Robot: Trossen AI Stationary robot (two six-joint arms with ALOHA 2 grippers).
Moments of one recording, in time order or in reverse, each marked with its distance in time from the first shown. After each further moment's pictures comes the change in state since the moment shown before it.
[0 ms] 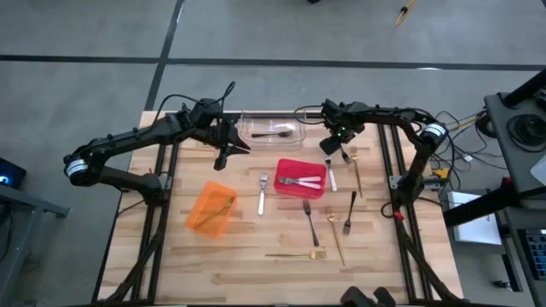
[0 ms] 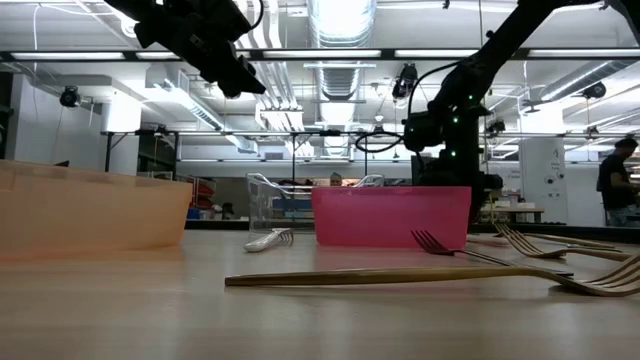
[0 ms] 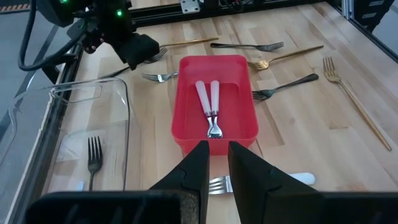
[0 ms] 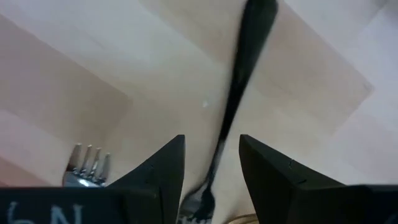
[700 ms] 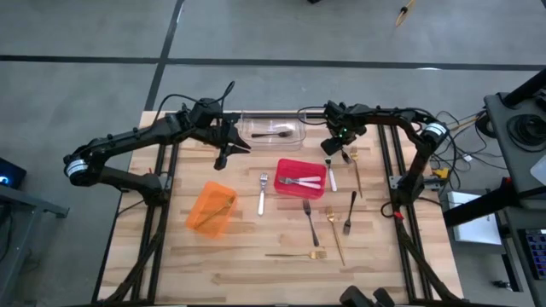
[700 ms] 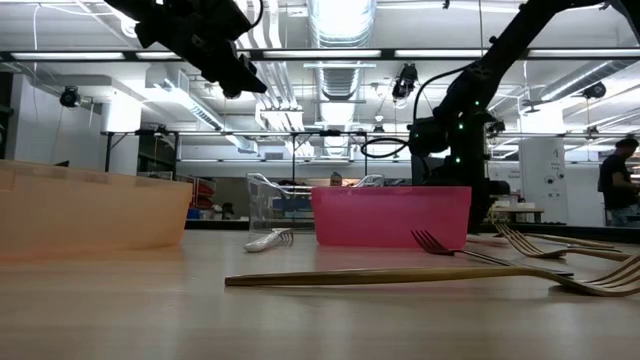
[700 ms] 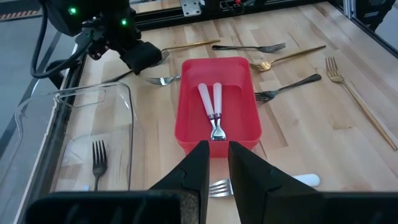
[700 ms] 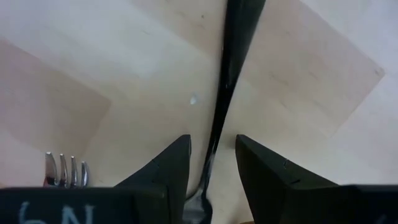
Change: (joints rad) left arm 0.000 0.000 0.000 0.013 -0.003 0.015; right arm -0.012 0.033 -0.058 0.071 -0.002 0.044
